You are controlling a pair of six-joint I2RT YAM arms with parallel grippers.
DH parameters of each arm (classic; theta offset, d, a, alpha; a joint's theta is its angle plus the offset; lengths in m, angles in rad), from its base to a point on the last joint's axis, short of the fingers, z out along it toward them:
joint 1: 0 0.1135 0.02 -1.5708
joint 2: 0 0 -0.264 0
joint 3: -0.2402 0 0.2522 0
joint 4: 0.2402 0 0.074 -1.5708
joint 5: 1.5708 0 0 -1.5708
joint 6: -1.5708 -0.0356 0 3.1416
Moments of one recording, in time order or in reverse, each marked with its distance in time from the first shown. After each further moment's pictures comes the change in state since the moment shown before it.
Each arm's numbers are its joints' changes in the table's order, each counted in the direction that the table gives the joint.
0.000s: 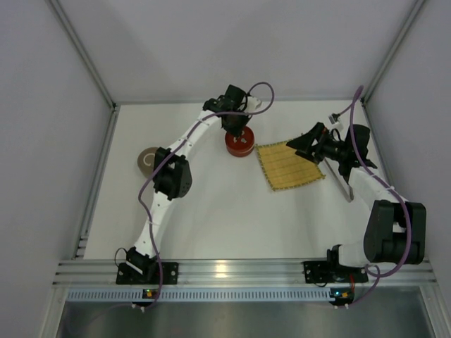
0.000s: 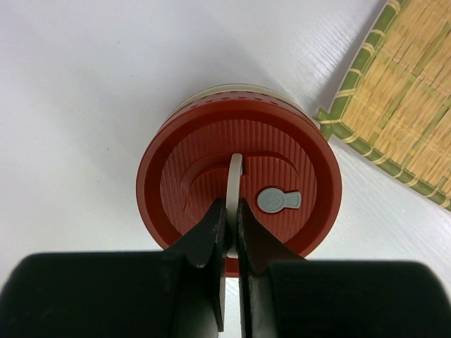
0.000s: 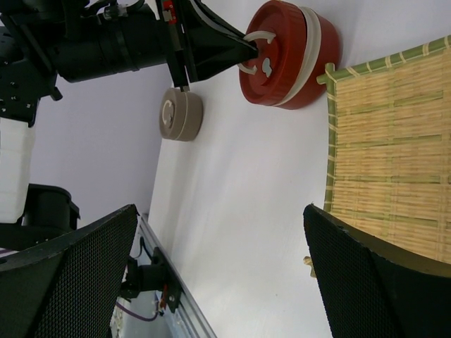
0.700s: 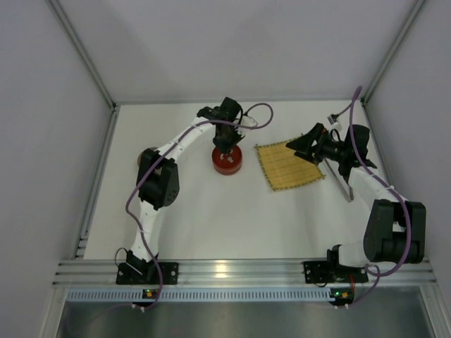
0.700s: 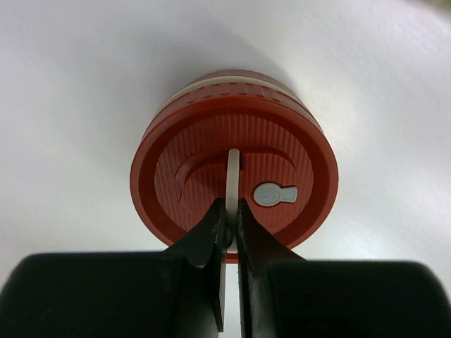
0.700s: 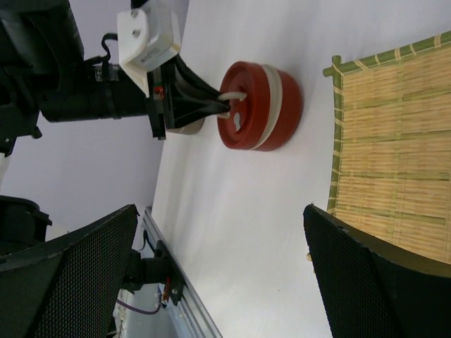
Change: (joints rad) left arm -0.033 -0.238 0.368 0.052 -0.043 -0.162; right arm 0.000 0.010 0.000 0.003 -0.026 0.003
